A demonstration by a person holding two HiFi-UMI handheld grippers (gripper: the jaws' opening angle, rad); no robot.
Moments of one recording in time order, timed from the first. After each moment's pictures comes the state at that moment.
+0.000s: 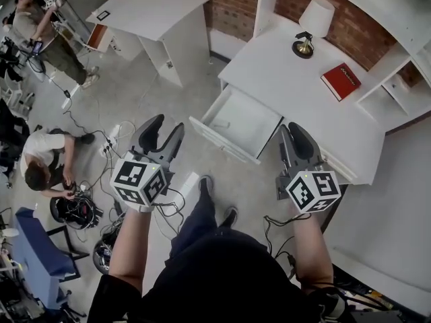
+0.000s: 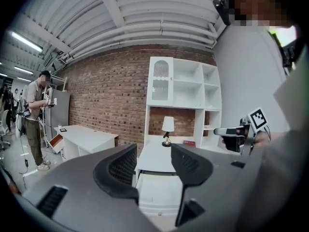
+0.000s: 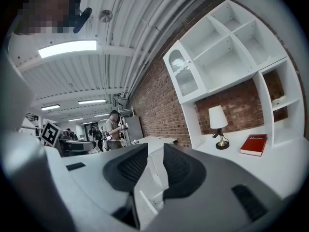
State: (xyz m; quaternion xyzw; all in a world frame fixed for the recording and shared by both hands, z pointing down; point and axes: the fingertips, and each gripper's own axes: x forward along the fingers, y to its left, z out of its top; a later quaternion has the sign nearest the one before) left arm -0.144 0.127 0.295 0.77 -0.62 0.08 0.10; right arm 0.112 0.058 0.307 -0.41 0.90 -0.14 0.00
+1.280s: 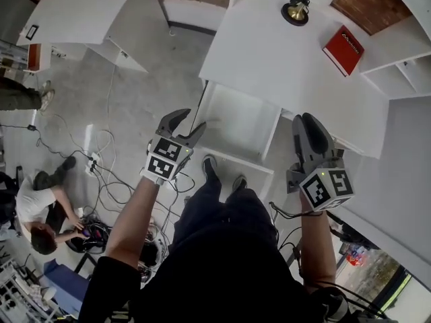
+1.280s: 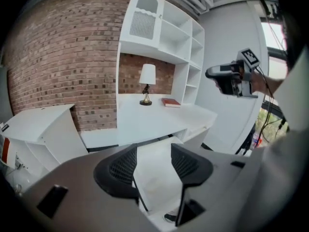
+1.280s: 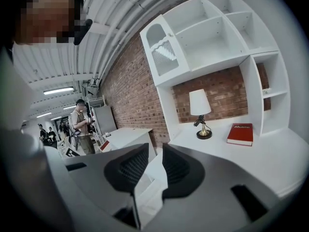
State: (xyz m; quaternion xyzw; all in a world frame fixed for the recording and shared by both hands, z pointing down) left arm -0.165 -0.120 0.538 0.87 -0.37 0.28 0.17; right arm 0.064 -0.127 0.390 -0.54 0.82 -0.21 -0.06
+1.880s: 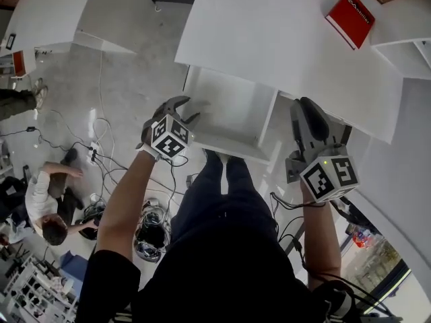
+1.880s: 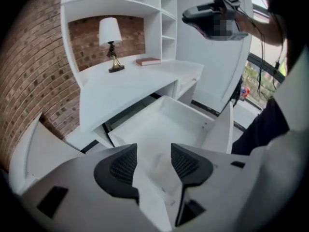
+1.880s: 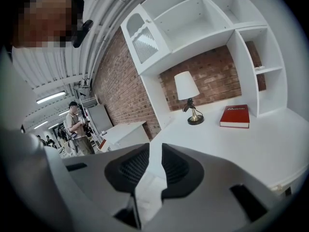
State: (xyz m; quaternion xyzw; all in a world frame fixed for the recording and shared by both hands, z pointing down) left arm -0.118 -0.135 0.691 0.84 -0.22 0.49 0.10; right arm 0.117 -0.163 0.472 -0.54 0.79 -0.28 -0.06
